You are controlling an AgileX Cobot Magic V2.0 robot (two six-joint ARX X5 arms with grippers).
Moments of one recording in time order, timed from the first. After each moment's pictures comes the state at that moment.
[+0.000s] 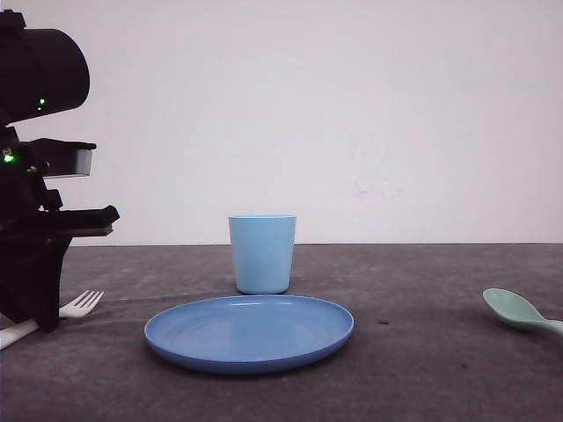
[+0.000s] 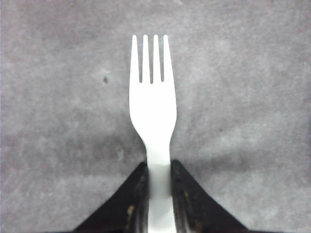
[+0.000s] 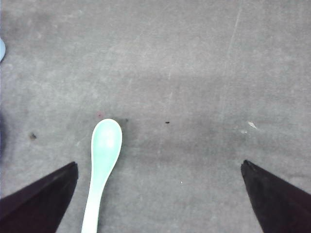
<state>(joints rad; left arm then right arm) -0.41 1.43 0.73 -0.41 -0.07 -0.20 0.06 0.83 0.77 -0.76 -0.13 0.07</state>
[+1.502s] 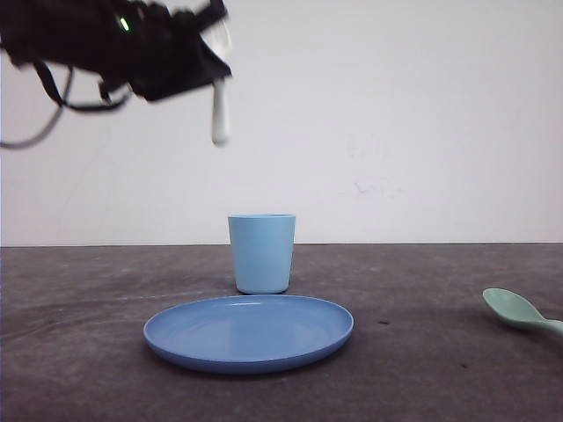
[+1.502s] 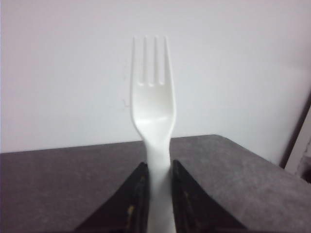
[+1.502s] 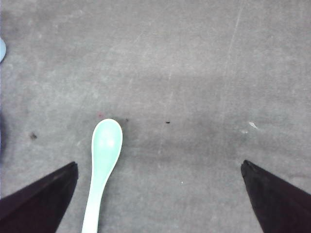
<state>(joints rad) -0.50 1.55 0.73 0.95 0.10 -0.19 0.06 0.83 0.77 -0.76 -0.13 0.07</state>
